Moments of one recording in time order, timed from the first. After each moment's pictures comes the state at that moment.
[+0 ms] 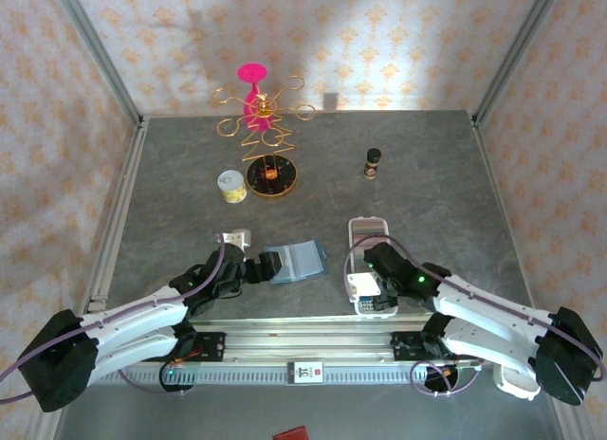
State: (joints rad) left arm -0.71 0.92 0.23 0.05 -0.07 -0.85; right arm 0.83 0.90 0.42 -0.58 0.17 -1.01
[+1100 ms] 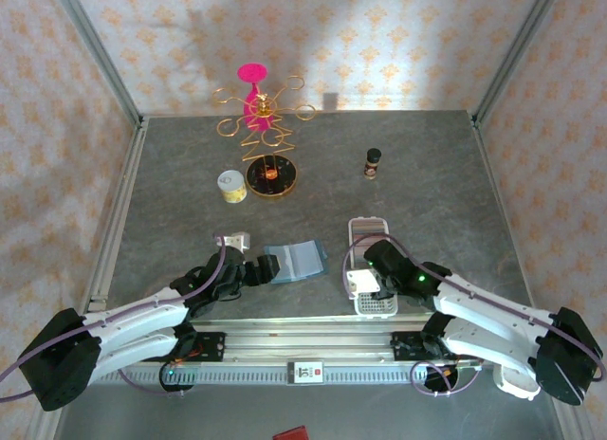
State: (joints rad) left arm -0.71 0.93 0.20 0.06 -0.07 -0.86; right arm 0.83 0.90 0.44 -0.56 0.20 -1.03
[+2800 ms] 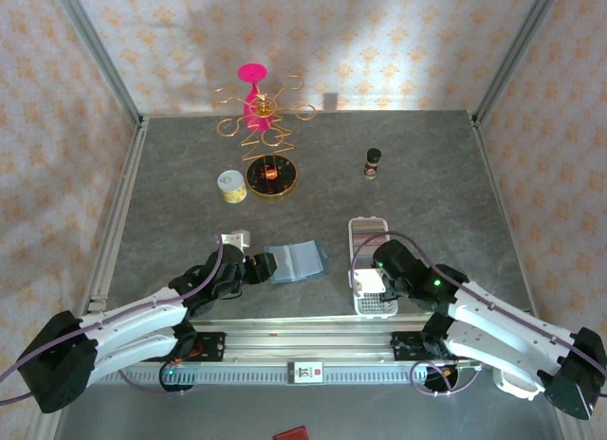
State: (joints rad) left arm -0.71 0.91 0.23 0.04 -0.06 -0.88; right arm 0.83 0.76 0.49 -0.71 0.14 -0.96
